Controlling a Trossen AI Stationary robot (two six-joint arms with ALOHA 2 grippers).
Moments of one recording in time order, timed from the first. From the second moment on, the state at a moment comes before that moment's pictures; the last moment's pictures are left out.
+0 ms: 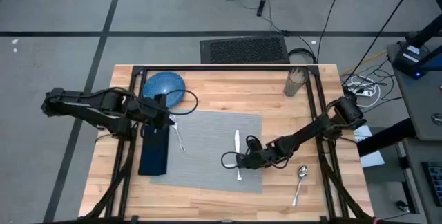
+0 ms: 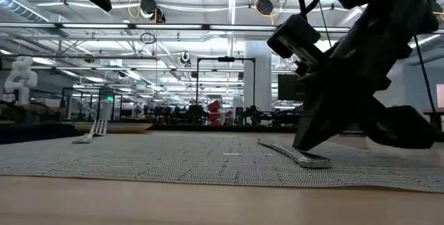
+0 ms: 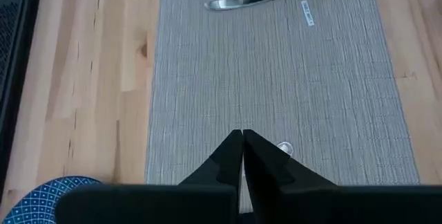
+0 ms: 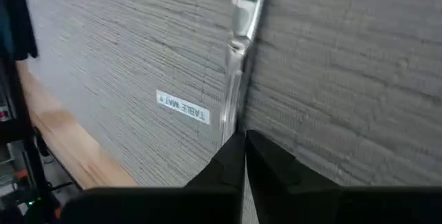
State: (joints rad) left arm -0.11 0.91 1.00 -0.99 -0.08 0.06; right arm 0.39 1.78 0.81 0.09 0.17 1.75
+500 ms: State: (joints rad) left arm -0.11 0.91 1.00 -0.99 -0.08 0.06; right arm 0.55 1.67 0.81 -0.01 0.57 1.99
